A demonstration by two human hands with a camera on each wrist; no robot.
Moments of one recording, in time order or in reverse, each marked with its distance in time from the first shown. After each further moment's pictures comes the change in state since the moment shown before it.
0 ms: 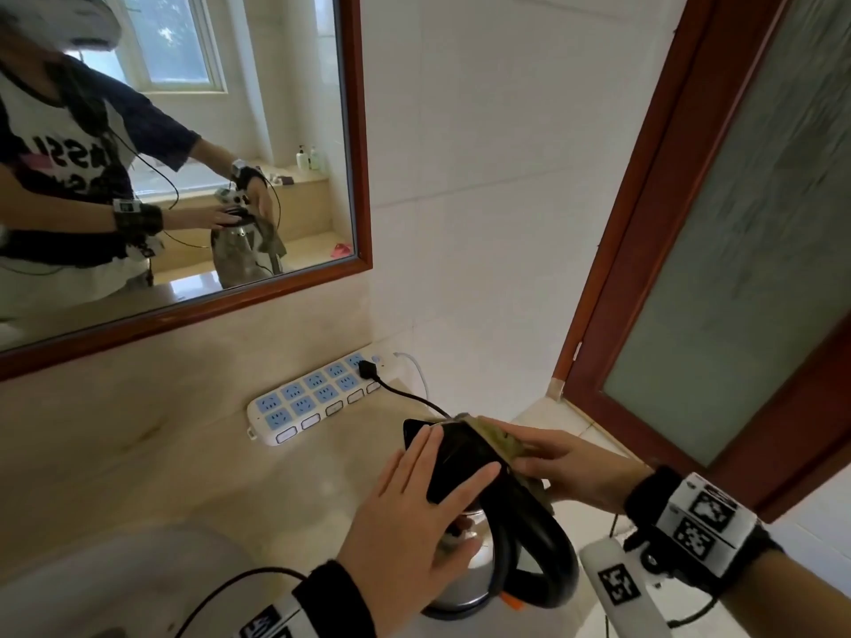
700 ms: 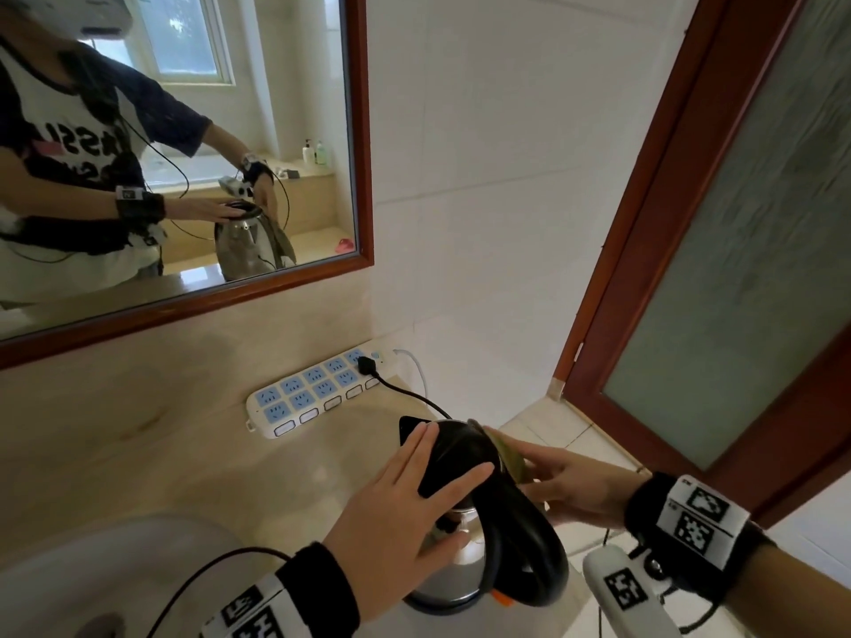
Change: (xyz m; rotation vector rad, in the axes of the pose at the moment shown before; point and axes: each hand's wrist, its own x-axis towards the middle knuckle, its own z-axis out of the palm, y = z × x) left_hand 0.002 -0.002 -0.011 0.018 -0.093 0.019; right_hand -0.007 0.008 -0.003 0.176 -0.119 0.086
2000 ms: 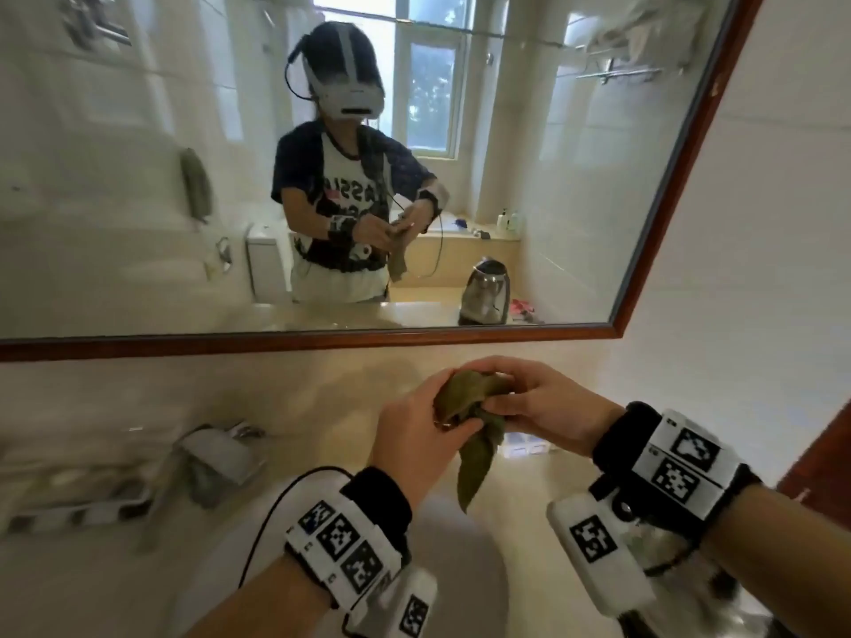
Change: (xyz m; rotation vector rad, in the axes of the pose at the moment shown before) left_hand -0.181 -0.142 -0.131 -0.725 0.691 -0.654; right_hand 0.070 -0.161 0.328 -0.351 -0.182 -0.362
